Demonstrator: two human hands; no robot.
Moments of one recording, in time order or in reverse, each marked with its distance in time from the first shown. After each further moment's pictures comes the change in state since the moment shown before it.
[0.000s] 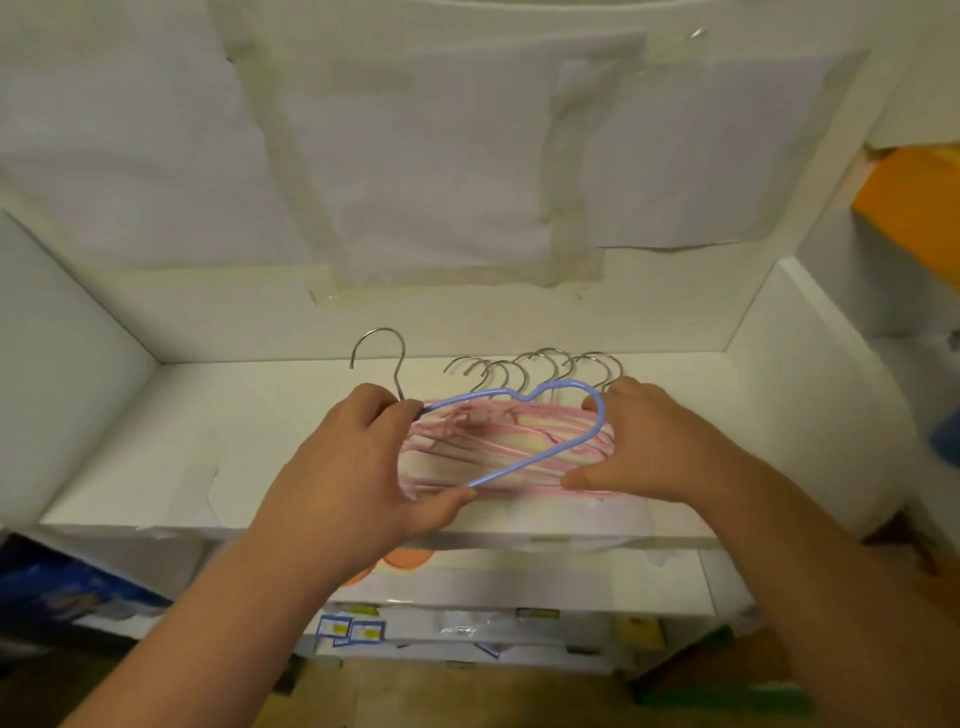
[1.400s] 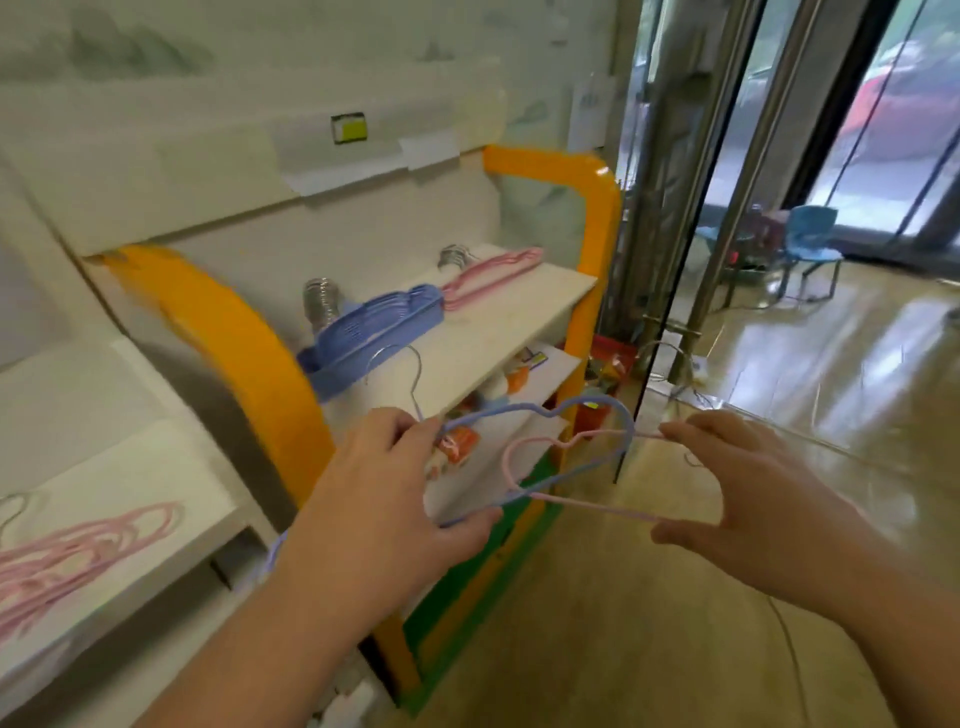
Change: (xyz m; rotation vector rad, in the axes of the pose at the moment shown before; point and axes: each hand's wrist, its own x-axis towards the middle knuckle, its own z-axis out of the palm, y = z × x) left_hand -0.105 0.438 0.005 -0.328 -0.160 0.810; right_hand -0.574 0.153 -0.046 -0.080 0.442 0.910
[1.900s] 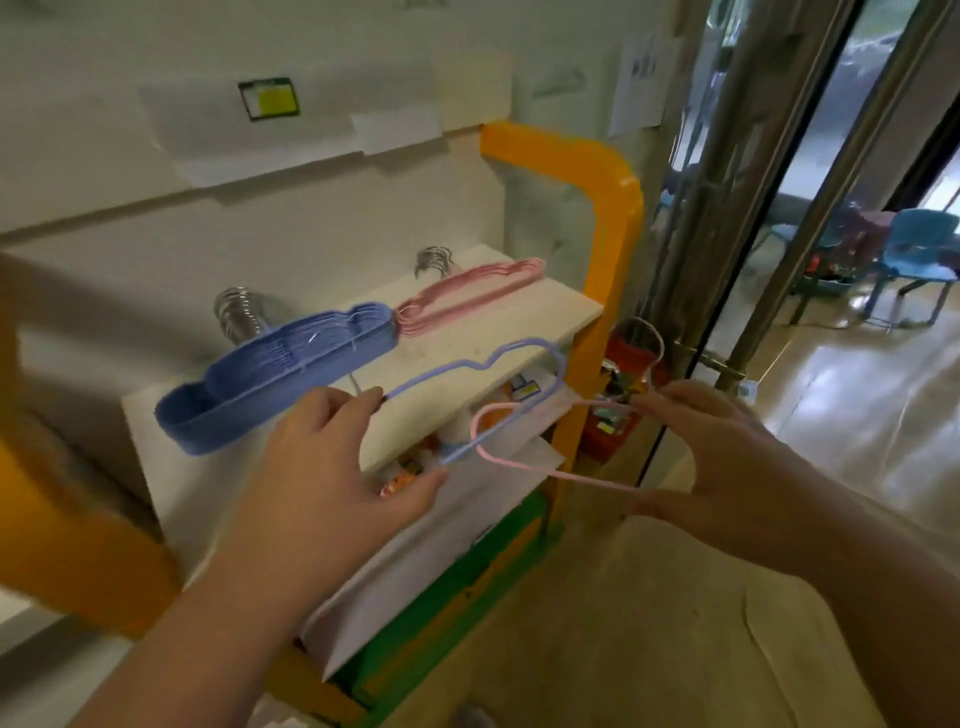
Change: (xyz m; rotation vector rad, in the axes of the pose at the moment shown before) left_hand 0.163 0.029 0.077 0.009 0.125 -0.248; right_hand 0.206 0.132 -0.007 0.107 -0.100 -0.202
